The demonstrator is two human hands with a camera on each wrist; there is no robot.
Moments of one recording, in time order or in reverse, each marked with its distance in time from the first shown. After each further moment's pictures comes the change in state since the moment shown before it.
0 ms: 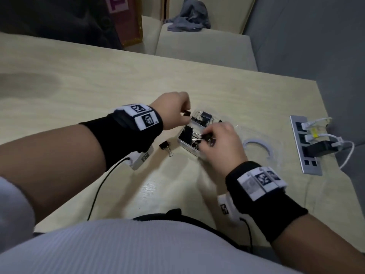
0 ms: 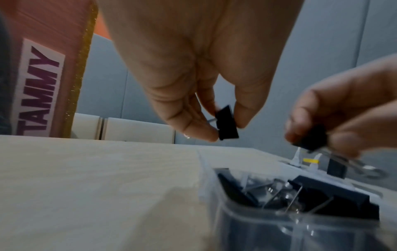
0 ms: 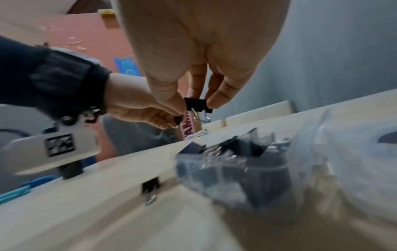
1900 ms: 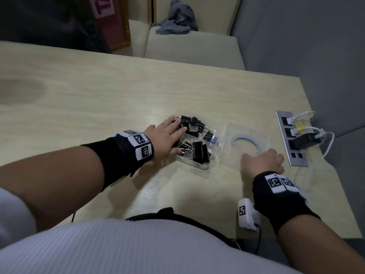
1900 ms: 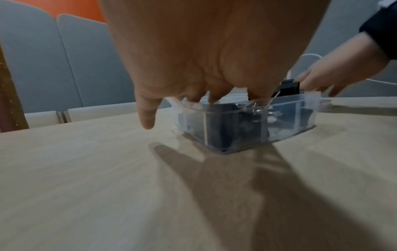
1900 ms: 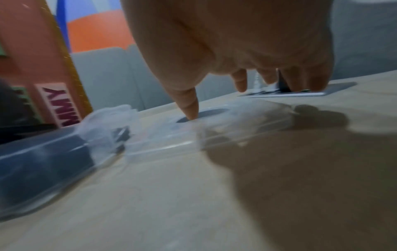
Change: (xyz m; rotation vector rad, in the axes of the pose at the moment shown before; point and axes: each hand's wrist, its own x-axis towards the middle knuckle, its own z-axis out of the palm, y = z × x) left_hand -0.030 -0.019 0.067 0.505 -0.319 0.168; right_hand -0.027 0.119 -0.035 -0.229 0.159 0.952
